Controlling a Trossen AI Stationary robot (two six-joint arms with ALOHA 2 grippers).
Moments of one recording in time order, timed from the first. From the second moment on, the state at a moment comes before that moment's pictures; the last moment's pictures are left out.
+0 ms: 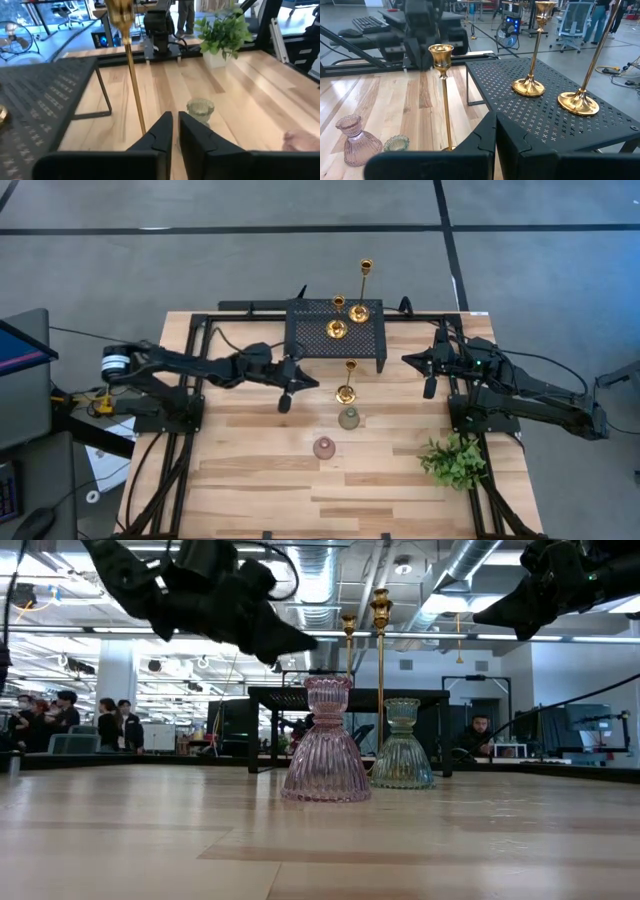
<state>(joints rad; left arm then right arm) 0.19 1.29 0.61 0.62 0.30 0.20 -0.40 0.39 0.38 -0.17 -0.10 -0.06</state>
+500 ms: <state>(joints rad) 0.19 1.48 0.62 0.90 0.24 0.15 -0.40 0.39 0.38 -0.17 -0.10 -0.06</state>
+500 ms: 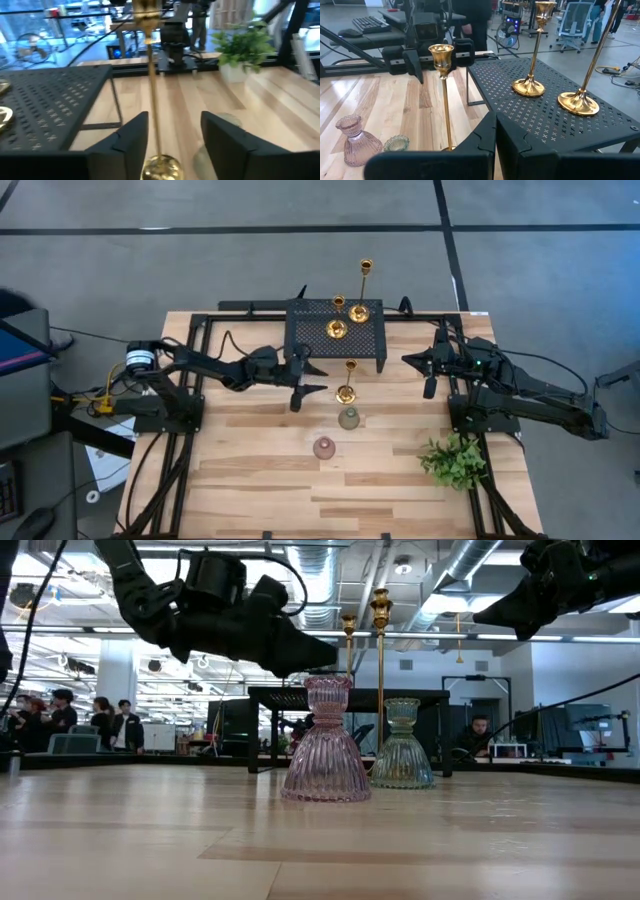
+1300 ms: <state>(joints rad) 0.17 1.69 0.85 0.91 0.22 0.11 -0.40 0.39 0.38 -0.17 -0.10 -0.06</state>
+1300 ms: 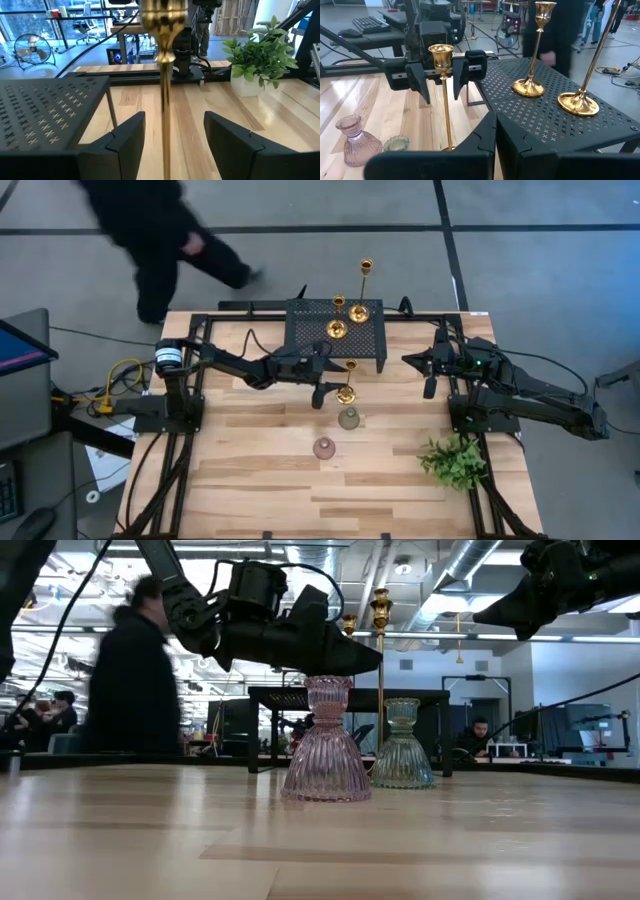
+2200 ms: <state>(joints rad) 0.16 1.71 0.89 0.92 0.22 0.07 -0.40 0.39 0.38 -0.17 -0.10 -0.06</state>
